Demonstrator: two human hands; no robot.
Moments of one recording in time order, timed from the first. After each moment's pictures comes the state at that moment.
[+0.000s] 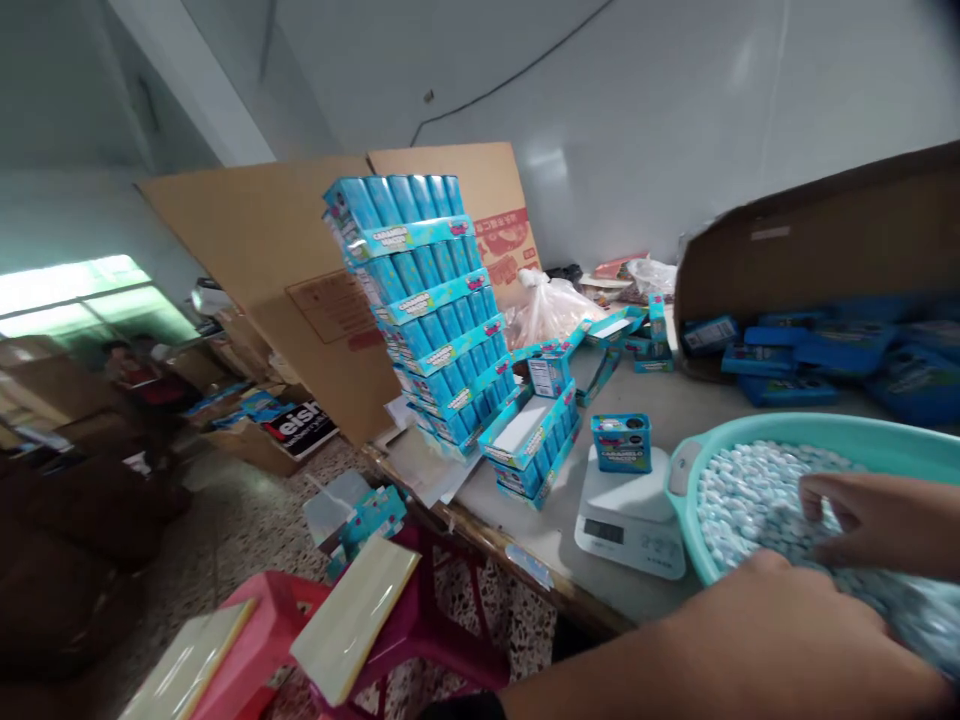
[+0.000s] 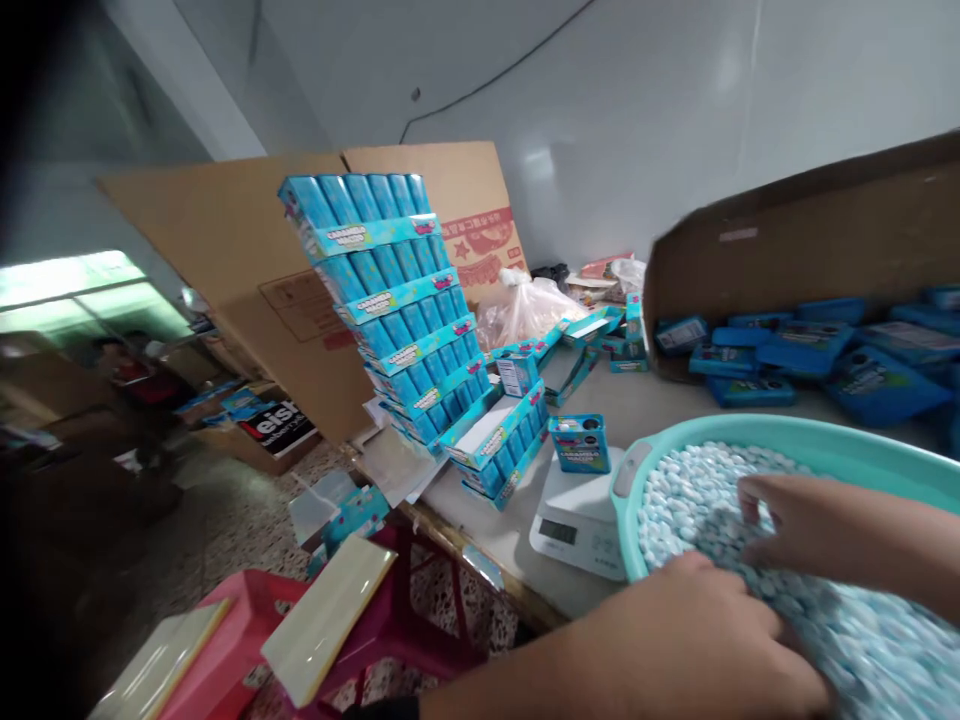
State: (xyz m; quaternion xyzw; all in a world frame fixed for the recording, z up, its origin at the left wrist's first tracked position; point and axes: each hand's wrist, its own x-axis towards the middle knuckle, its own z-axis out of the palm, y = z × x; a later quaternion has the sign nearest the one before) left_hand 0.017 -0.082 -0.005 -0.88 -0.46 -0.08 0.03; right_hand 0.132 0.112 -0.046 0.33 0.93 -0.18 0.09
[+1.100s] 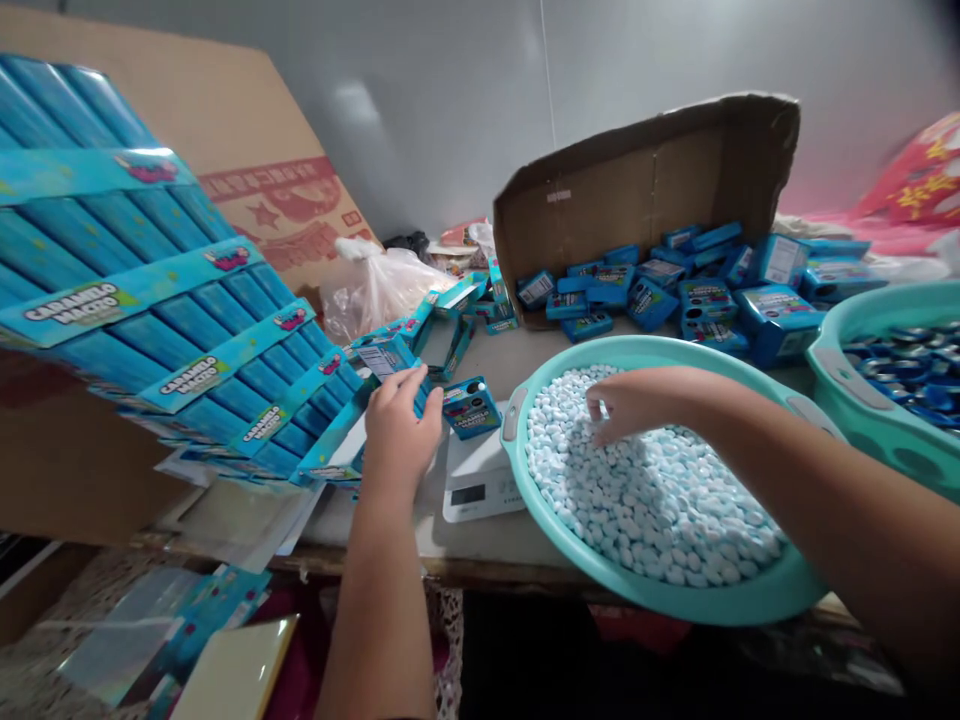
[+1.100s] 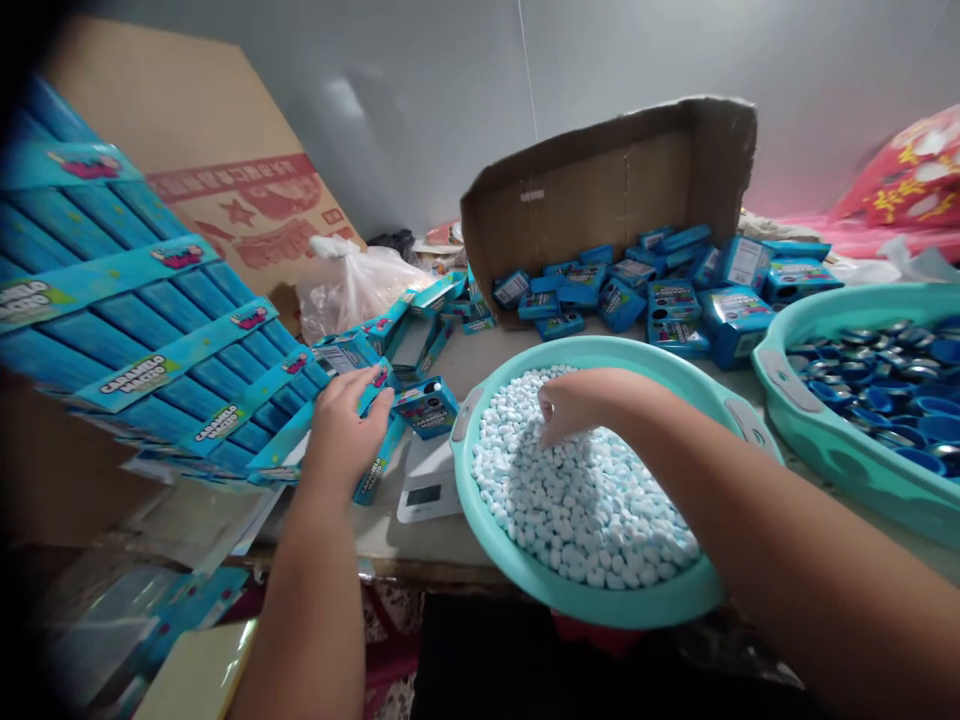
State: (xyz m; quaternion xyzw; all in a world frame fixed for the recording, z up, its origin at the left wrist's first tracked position) left_hand -0.142 -0.053 0.002 -0.55 -0.75 -0.31 0.16; right_hand 0.133 0.091 0.024 0.35 0.90 -0.20 0.18
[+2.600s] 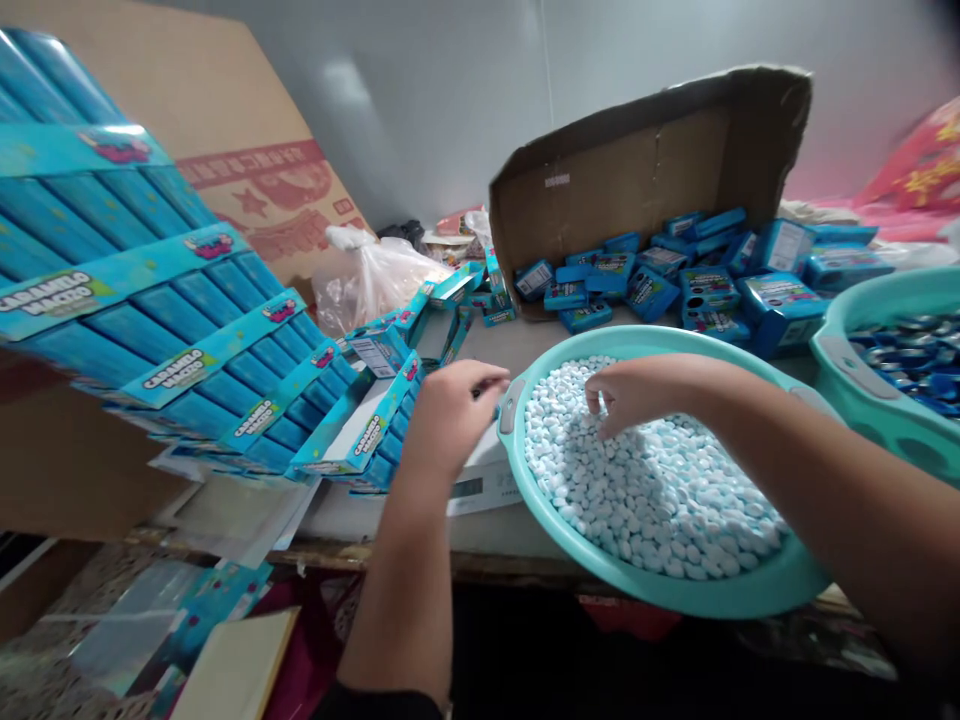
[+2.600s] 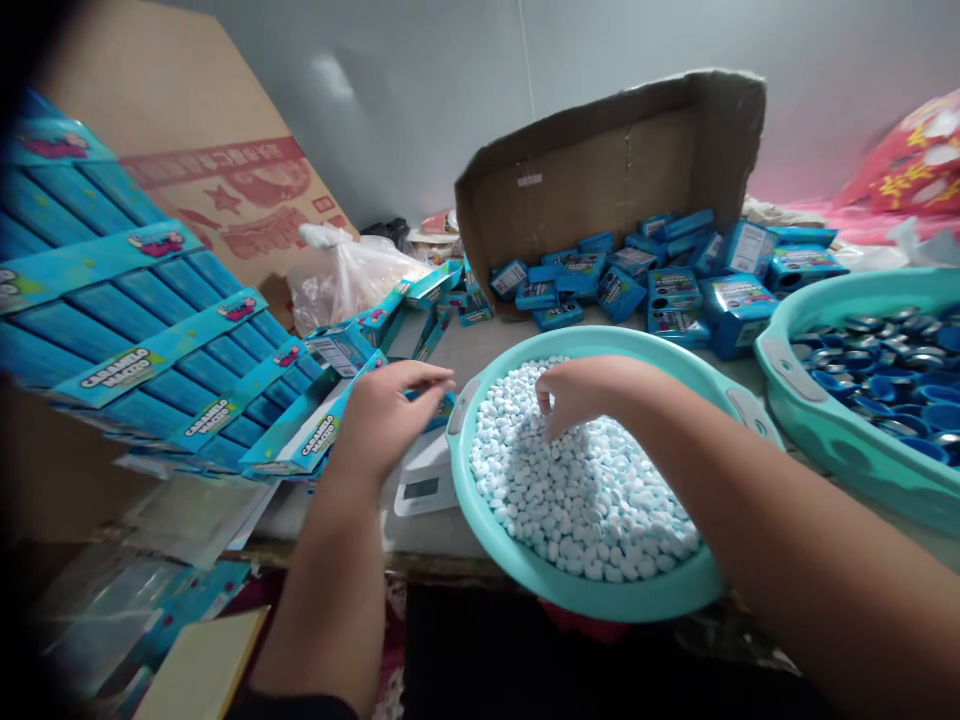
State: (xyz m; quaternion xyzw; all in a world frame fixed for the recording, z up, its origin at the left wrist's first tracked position) left_hand -0.076 -0.039 0.026 -0.67 -0.65 -0.36 -0.01; right_hand 0.135 0.089 0.030 0.34 0.90 -0.20 0.17
